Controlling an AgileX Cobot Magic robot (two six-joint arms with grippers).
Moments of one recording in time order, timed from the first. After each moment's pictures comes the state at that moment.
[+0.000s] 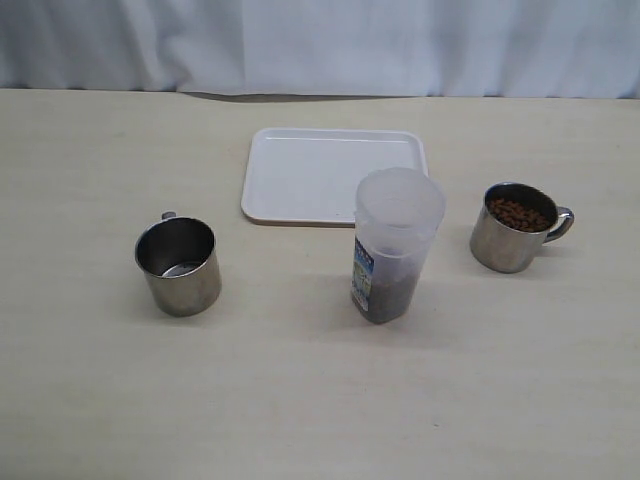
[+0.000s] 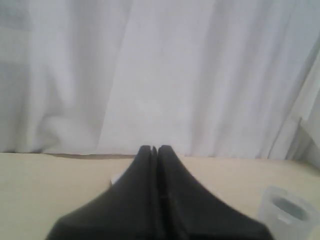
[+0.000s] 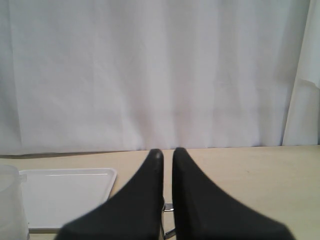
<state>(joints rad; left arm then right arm) 0.39 0.54 -0.10 1.16 -0.87 -1.29 0.11 0.00 0.00 -0.01 0.04 0.02</state>
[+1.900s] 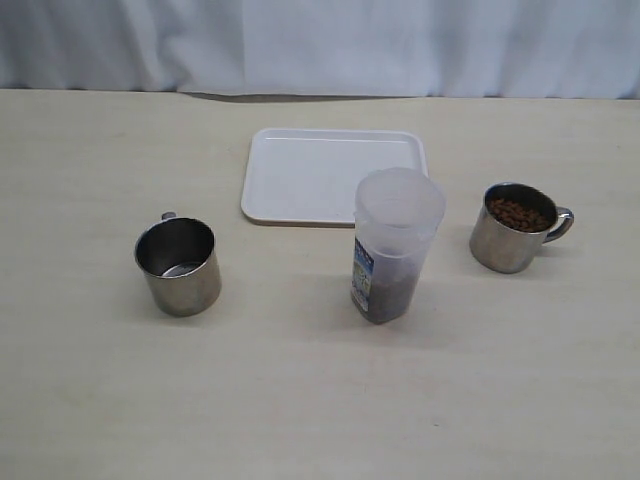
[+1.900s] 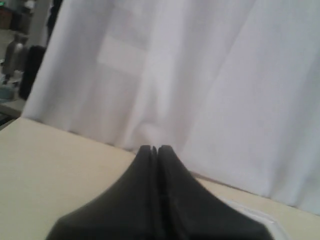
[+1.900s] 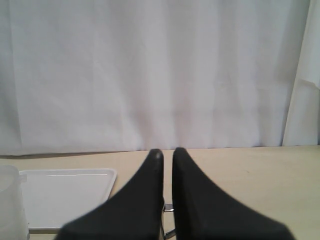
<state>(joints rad) -0.04 0.01 0.00 0.79 0.03 -1.16 0.11 0.00 0.00 -0.01 0.04 0.02</state>
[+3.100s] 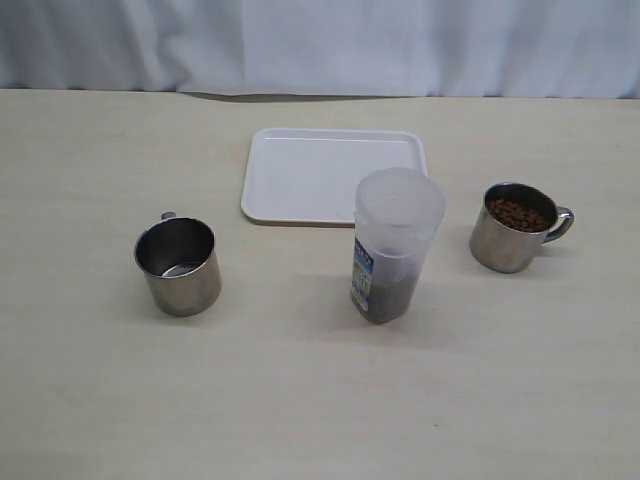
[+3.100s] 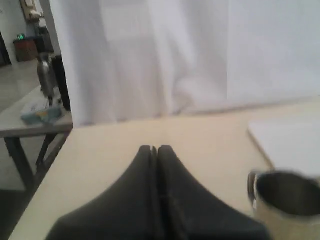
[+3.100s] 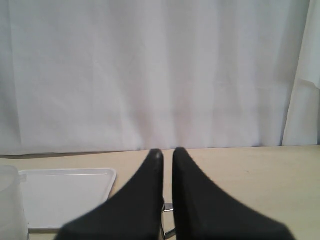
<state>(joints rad) -0.04 0.00 0.00 -0.05 0.15 0.18 0.11 0.00 0.00 -0.01 0.04 0.02</state>
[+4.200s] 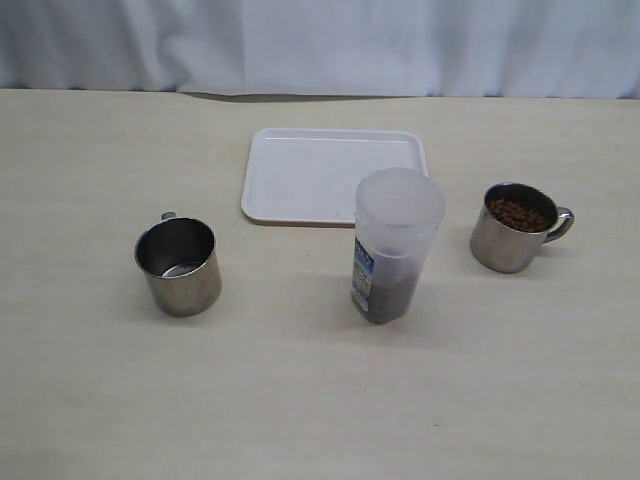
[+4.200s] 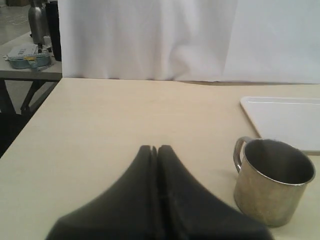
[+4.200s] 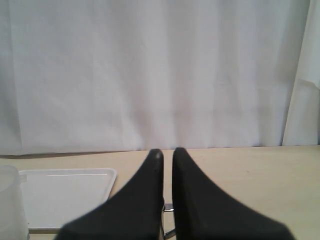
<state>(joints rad) -0.04 0.00 0.00 0.01 0.28 -0.02 0.11 0.00 0.00 -0.01 0.04 0.02</state>
